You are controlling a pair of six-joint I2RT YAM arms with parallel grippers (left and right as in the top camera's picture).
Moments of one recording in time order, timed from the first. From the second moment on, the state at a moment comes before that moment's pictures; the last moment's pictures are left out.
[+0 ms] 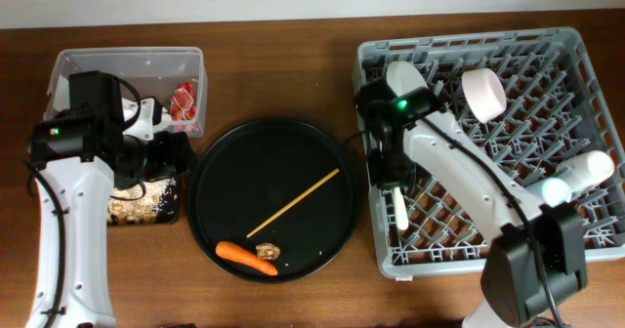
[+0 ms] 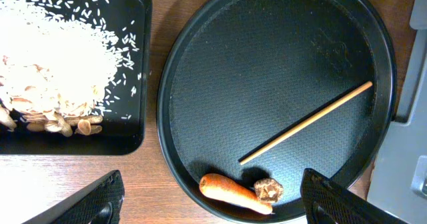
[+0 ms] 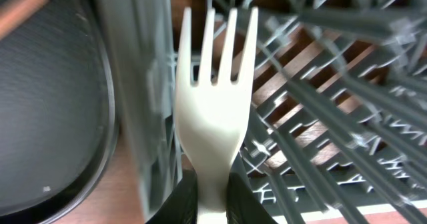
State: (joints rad) left arm 0.15 1.48 1.44 -1.28 0.22 -0.04; right arm 0.43 1.79 1.43 -1.27 0.10 0.38
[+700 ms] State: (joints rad) left arm 0.15 1.48 1.44 -1.28 0.22 -0.04; right arm 0.77 2.22 1.78 -1.13 -0.15 1.06
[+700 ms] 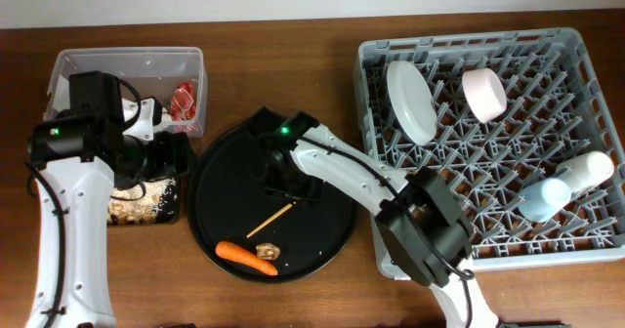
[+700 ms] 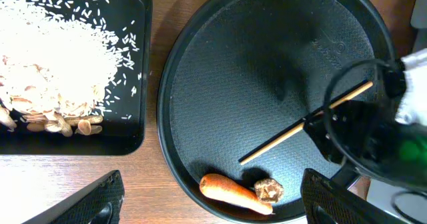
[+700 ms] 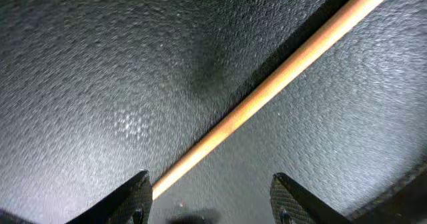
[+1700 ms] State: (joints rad) left arm 0.15 1.48 1.44 -1.28 0.22 -0.04; right arm 0.43 1.96 1.93 -1.69 0.20 0.36
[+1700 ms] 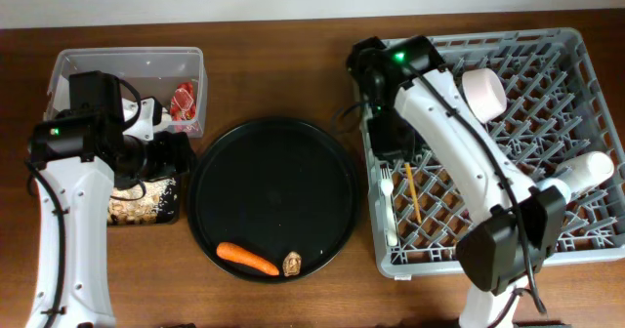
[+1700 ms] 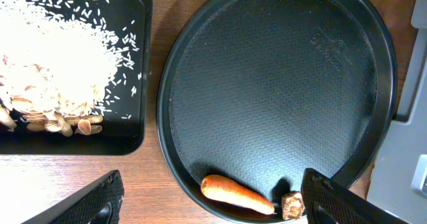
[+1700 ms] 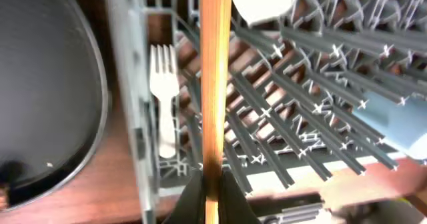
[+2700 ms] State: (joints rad) left arm -0.25 1.47 0.87 -1.01 0.31 -0.81; right arm -0.01 1.51 1.70 -1.54 0.02 0.22
